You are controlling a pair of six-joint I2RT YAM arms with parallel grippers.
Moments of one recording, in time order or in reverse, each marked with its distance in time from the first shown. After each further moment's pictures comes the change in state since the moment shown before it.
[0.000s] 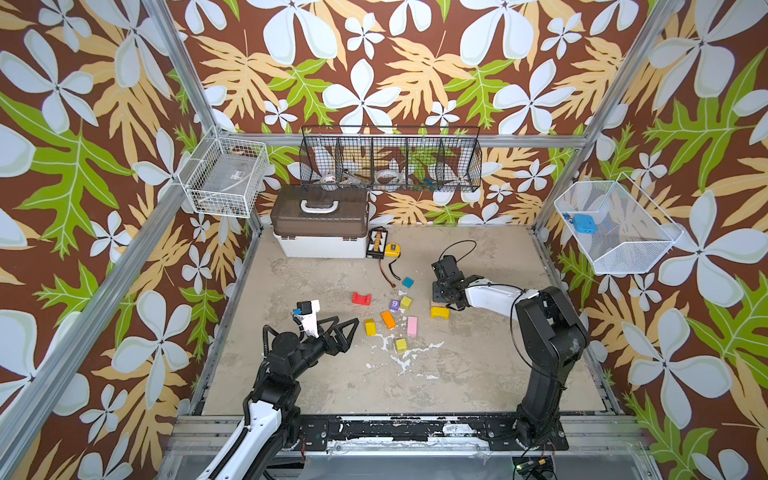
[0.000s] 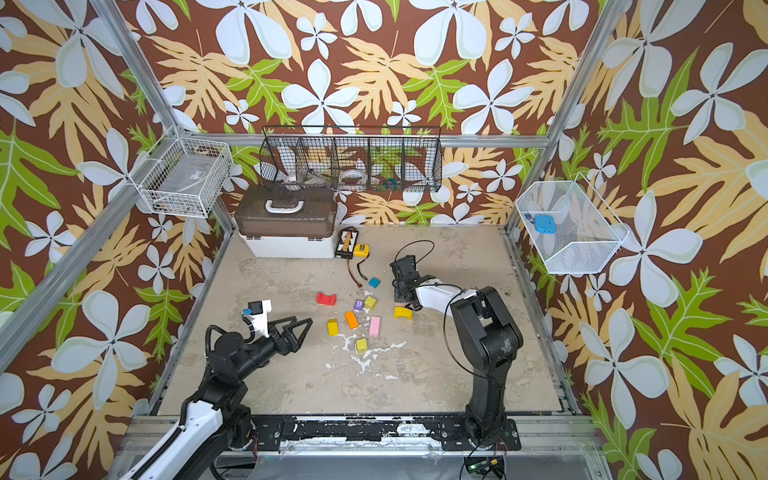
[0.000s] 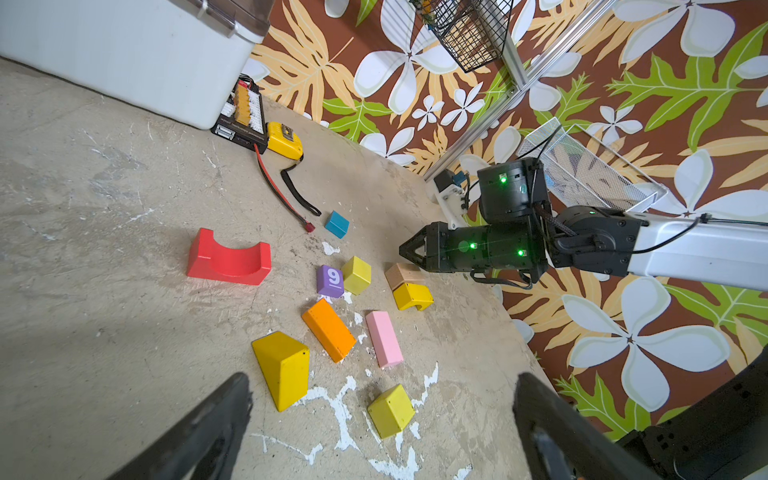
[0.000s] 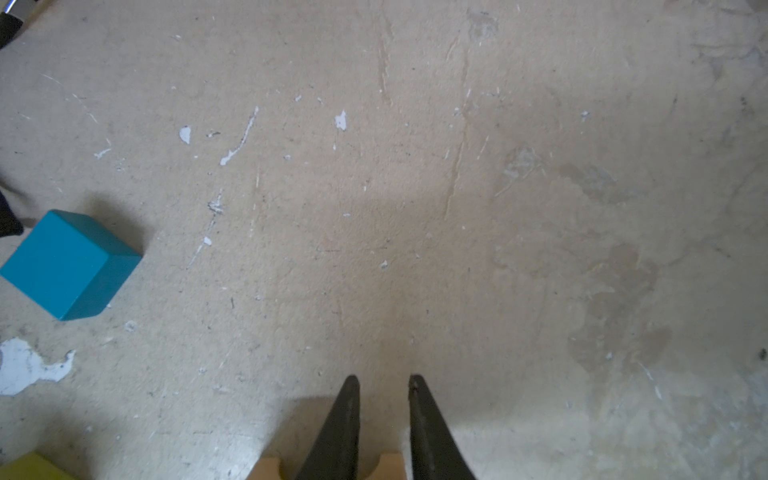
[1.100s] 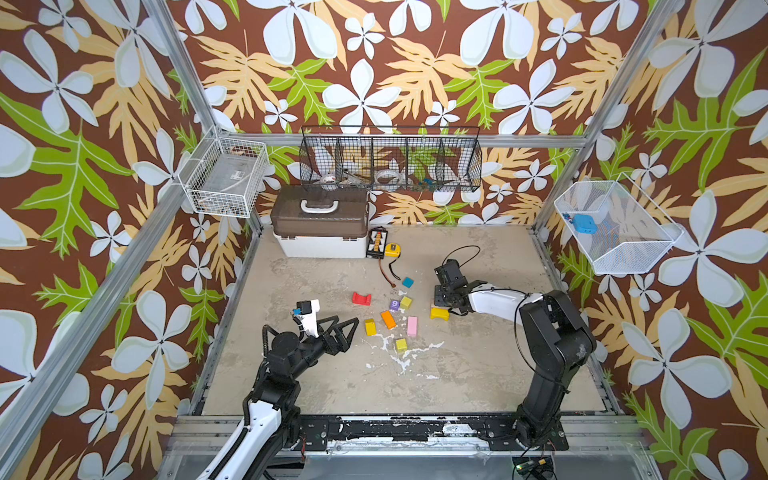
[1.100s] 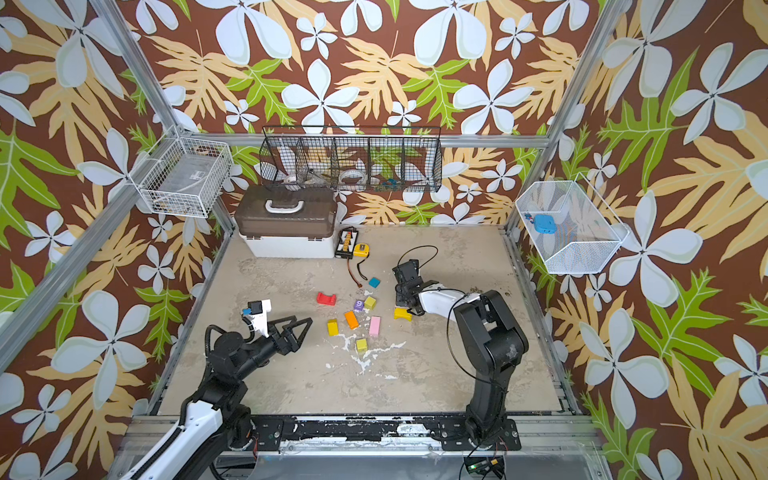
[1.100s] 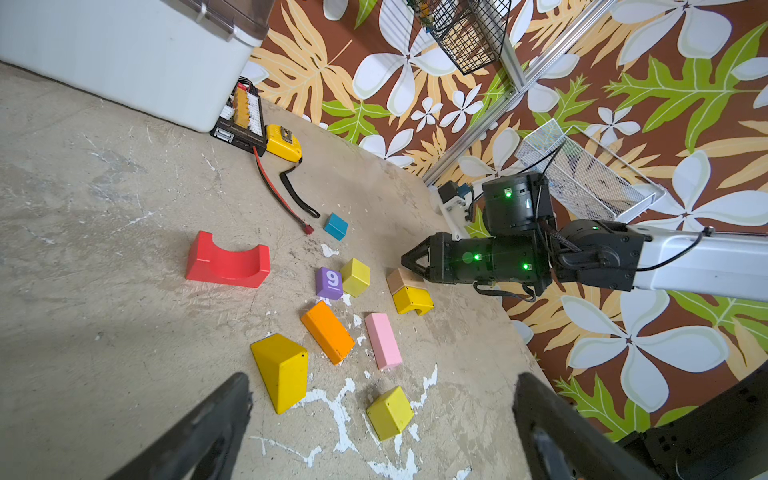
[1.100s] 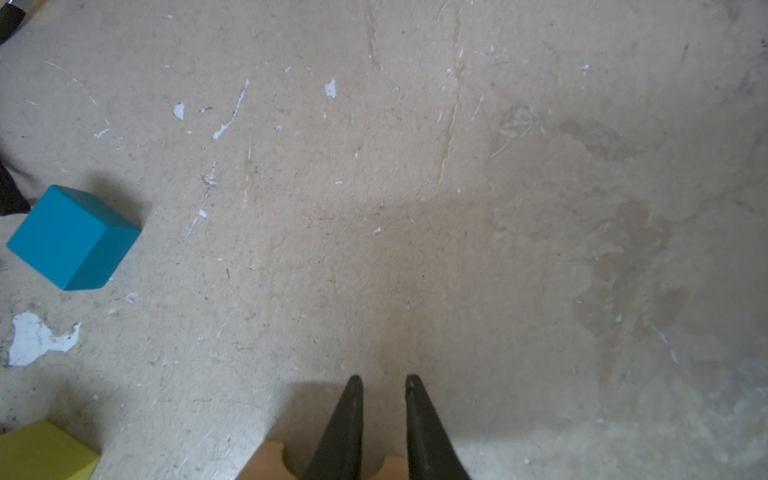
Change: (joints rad) left arm 0.000 -0.002 0.004 -0.001 0.000 0.000; right arm 0.000 -0.044 -0.077 0.042 -0.029 0.044
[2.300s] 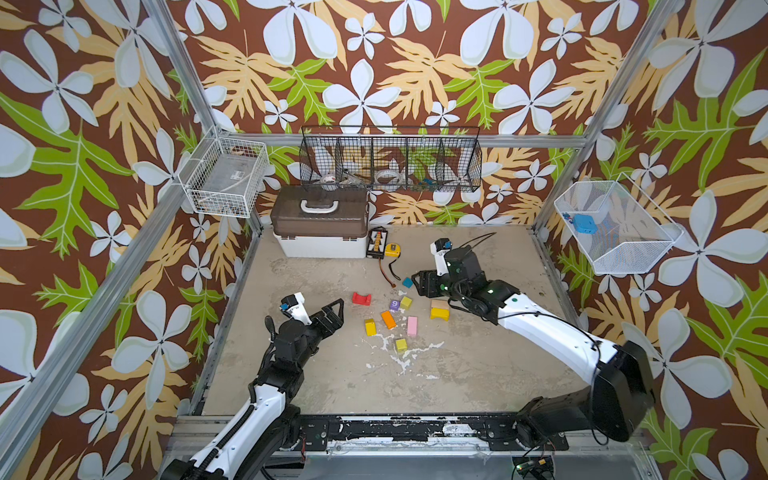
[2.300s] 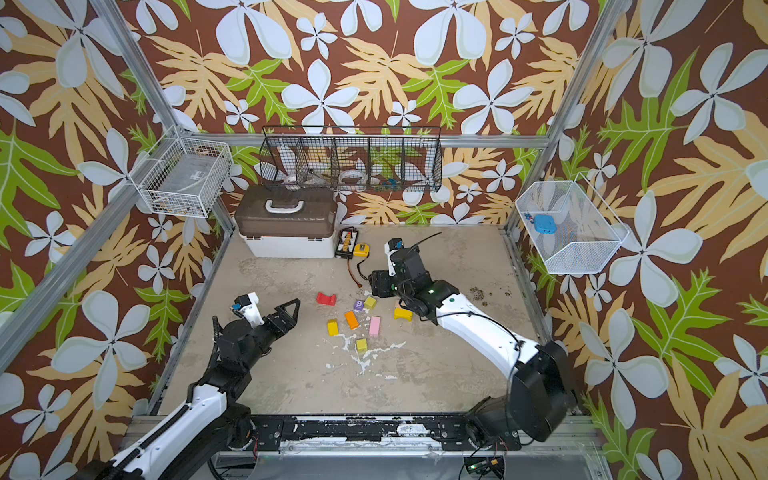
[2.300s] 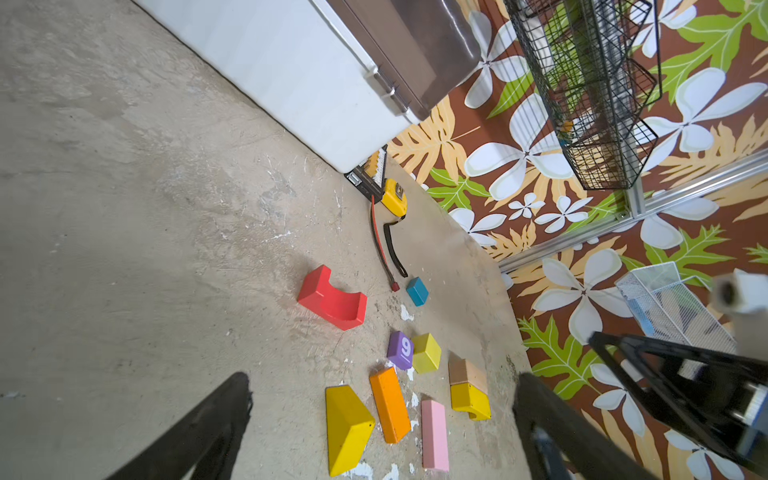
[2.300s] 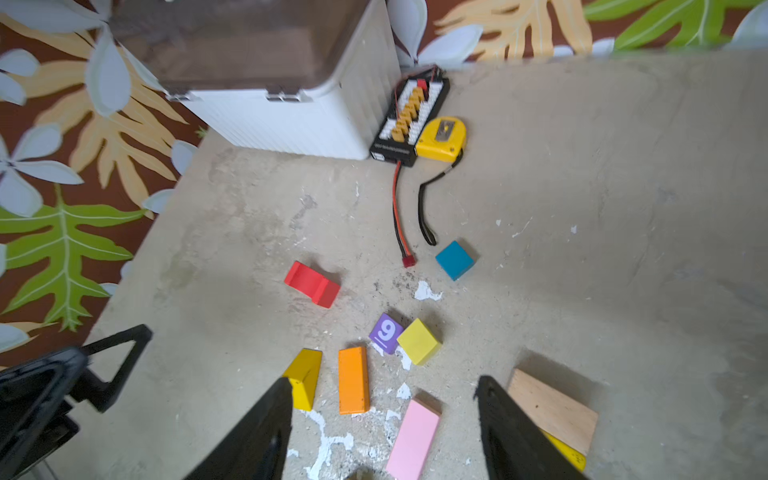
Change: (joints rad) left arm 0.000 0.188 0.045 0.042 -0.346 -0.202; right arm 0.147 -0.367 0.032 -0.037 -0.269 -0.046
